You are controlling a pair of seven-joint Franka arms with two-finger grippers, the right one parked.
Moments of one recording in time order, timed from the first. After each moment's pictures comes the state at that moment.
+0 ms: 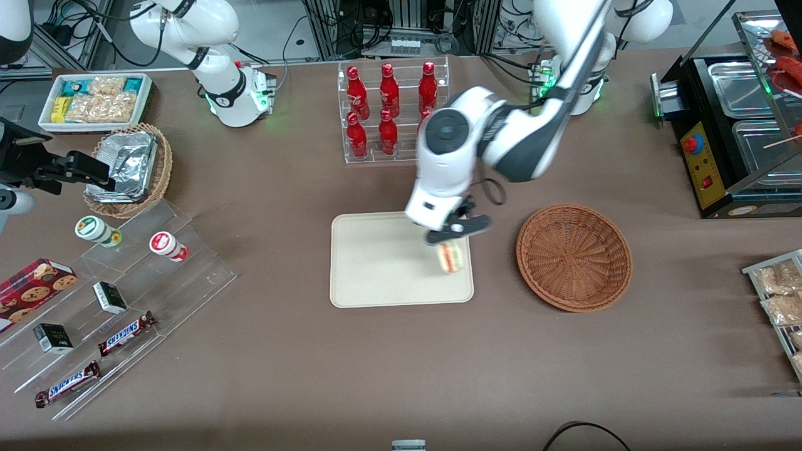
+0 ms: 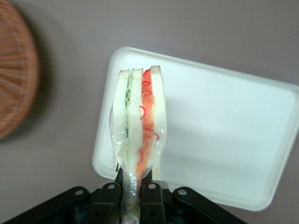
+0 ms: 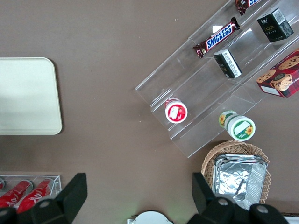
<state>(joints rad) -0.73 0.48 -0.04 -1.54 0.04 2.01 -1.00</state>
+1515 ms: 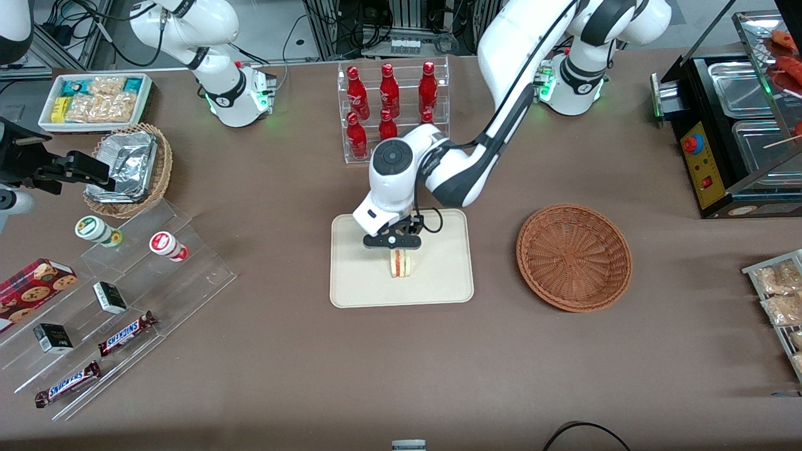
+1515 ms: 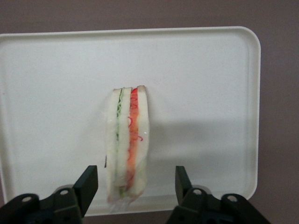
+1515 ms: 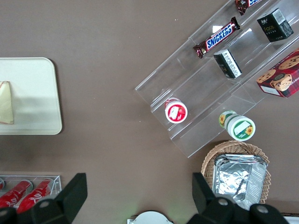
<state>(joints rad) -0.78 0.67 -0.07 -1.44 0.04 2.17 -0.86</state>
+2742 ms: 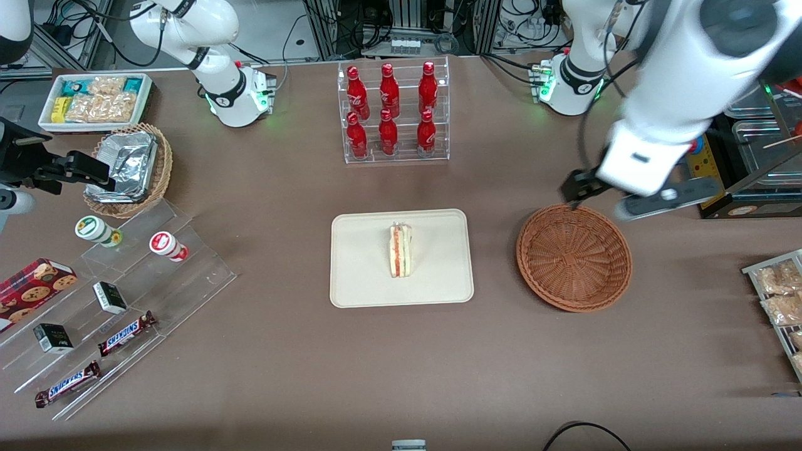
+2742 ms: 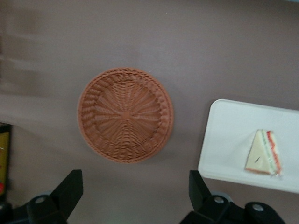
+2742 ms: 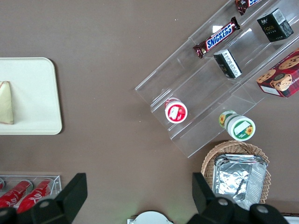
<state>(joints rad) -0.50 0.08 0.21 -1.48 0.04 1.55 -0.45</state>
